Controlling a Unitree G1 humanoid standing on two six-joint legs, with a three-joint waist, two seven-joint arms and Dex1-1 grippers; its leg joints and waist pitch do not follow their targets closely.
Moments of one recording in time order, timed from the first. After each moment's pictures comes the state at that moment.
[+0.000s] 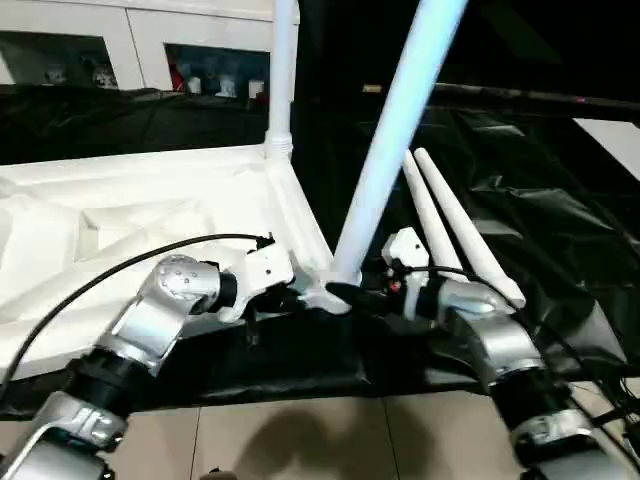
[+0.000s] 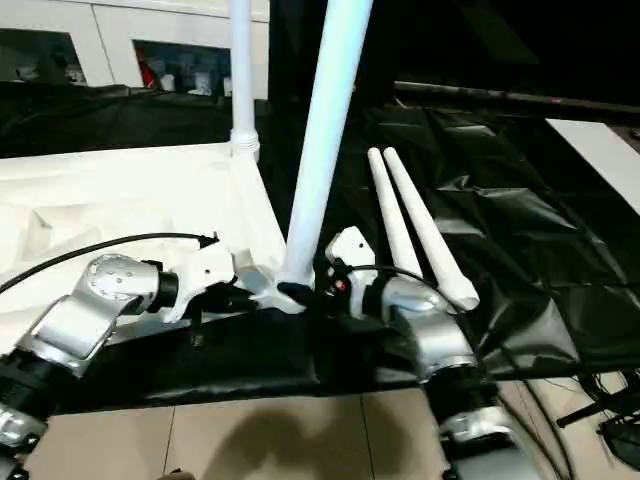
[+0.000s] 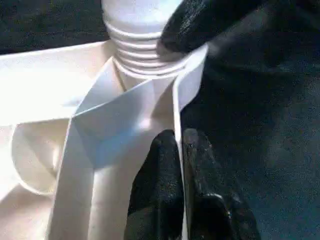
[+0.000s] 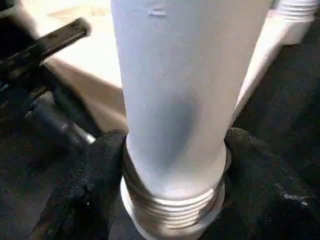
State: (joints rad) left arm -0.56 0.37 -0.33 0.38 0.10 0.30 -0.94; right arm -0.50 -0.13 0.09 0.66 0.15 0.01 0.73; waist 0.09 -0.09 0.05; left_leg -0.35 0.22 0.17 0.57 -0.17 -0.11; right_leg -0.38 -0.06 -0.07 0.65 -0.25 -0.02
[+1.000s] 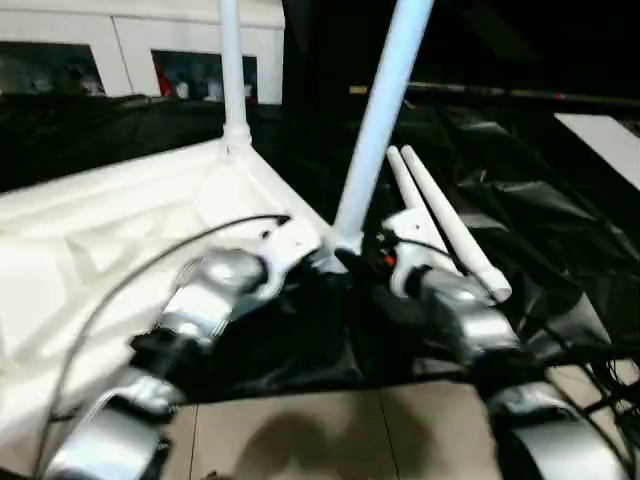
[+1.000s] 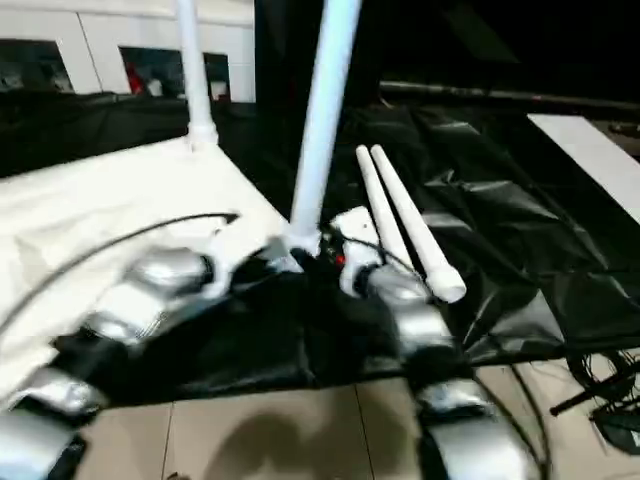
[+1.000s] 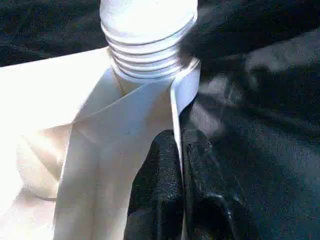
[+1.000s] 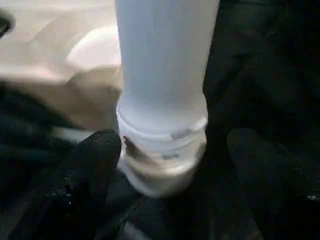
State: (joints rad) left arm -0.61 0.32 -0.31 0.47 0.12 0.32 -0.82; right arm -0.58 -0.16 0.09 0.76 0.12 0.00 0.69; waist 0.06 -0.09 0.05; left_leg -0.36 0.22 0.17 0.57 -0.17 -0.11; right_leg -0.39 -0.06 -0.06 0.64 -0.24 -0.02
